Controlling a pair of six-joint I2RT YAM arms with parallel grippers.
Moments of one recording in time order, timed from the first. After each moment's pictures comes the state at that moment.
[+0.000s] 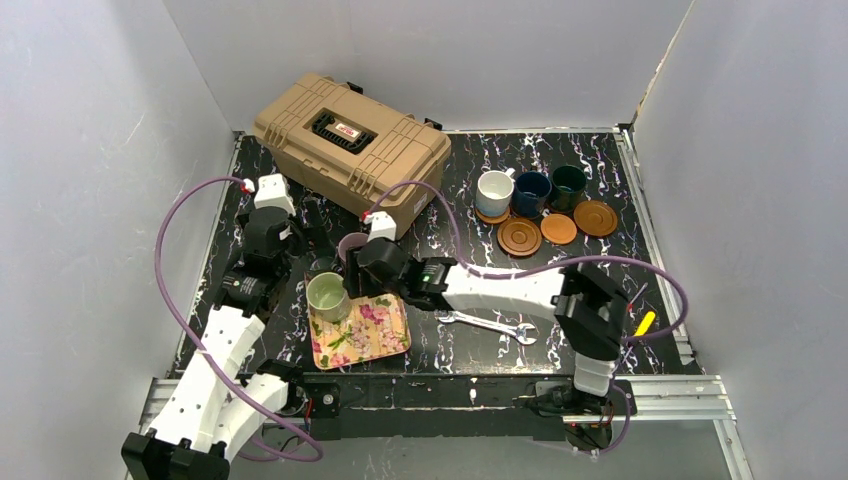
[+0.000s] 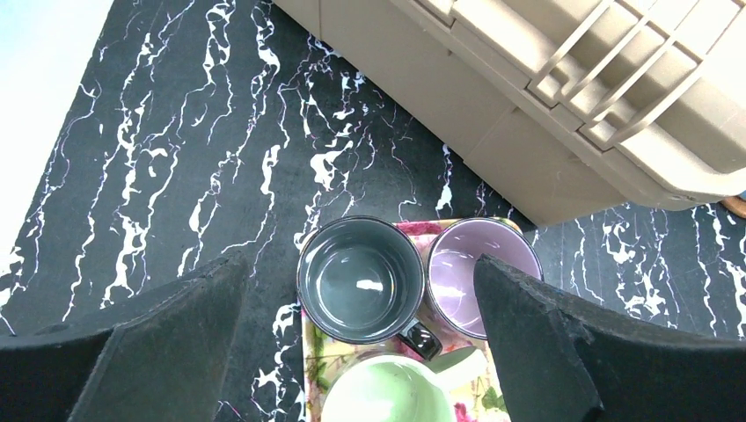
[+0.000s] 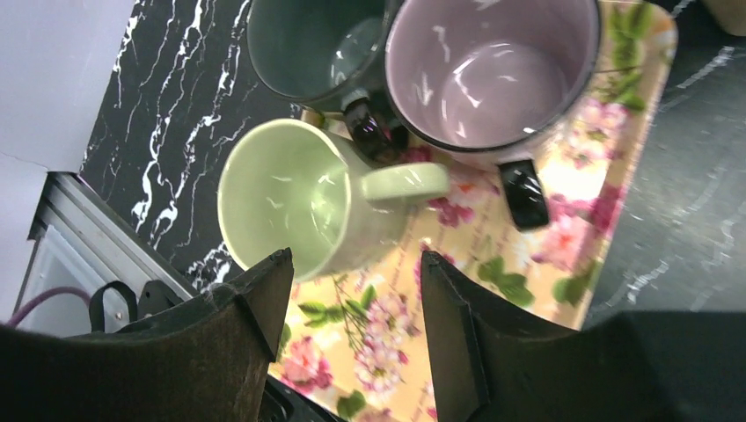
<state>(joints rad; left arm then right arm) -0.26 0.83 0.83 -0.45 -0.33 -0.25 1.23 1.78 1.31 -0.14 0.28 0.75</state>
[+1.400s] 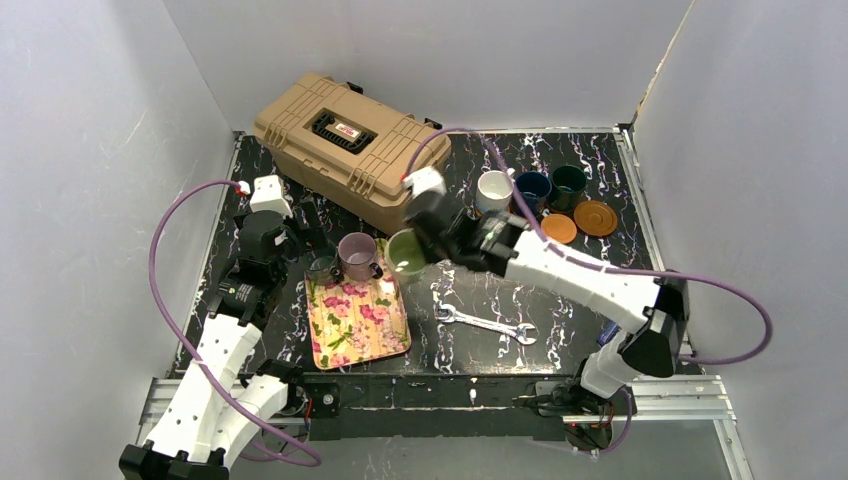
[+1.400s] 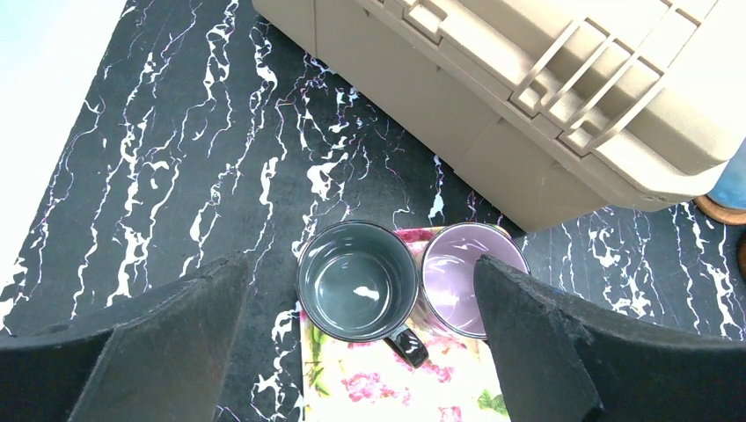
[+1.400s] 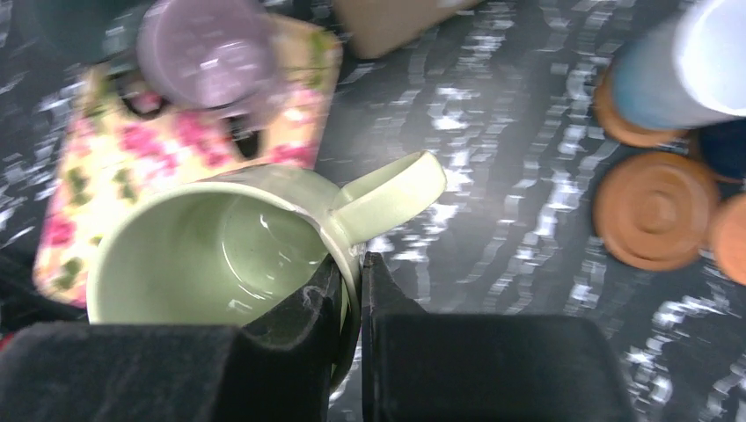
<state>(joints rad) -0.26 0.78 0.83 -0.45 -0.32 -0.24 1.16 1.57 1.52 -0.74 0.42 0.44</state>
